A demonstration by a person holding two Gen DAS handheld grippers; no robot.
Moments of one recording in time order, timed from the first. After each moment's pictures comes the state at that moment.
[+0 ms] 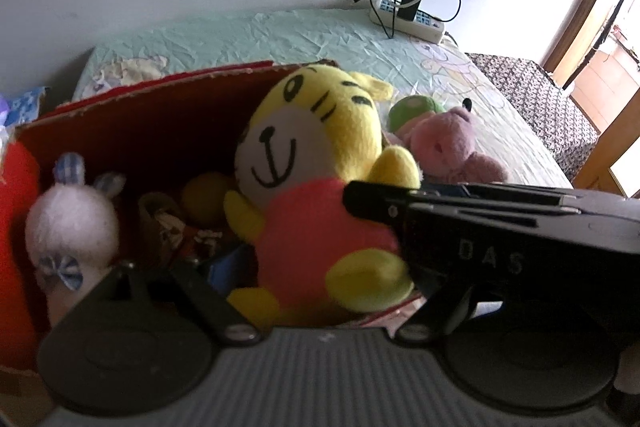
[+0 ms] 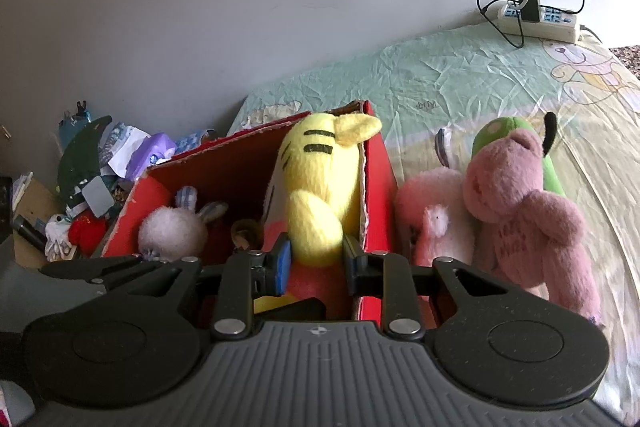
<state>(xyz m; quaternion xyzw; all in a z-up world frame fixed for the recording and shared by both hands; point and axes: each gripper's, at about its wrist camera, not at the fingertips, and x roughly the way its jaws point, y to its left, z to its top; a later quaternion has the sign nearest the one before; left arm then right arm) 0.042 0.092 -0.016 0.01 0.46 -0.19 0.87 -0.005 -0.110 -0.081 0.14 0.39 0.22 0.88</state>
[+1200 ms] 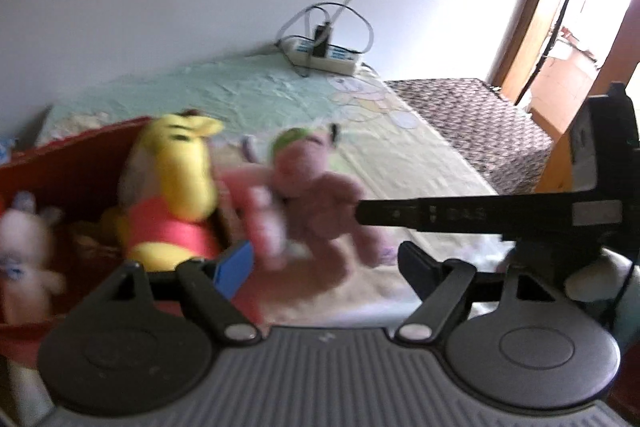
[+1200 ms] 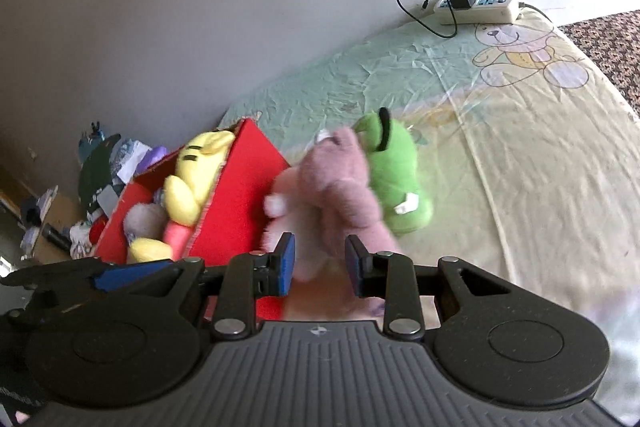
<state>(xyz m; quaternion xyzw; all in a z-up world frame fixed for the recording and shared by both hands) -0.027 -0.010 0.021 0.00 0.40 -0.22 0.89 -0.010 -0.268 -0.098 0.18 0.39 0.26 0.86</state>
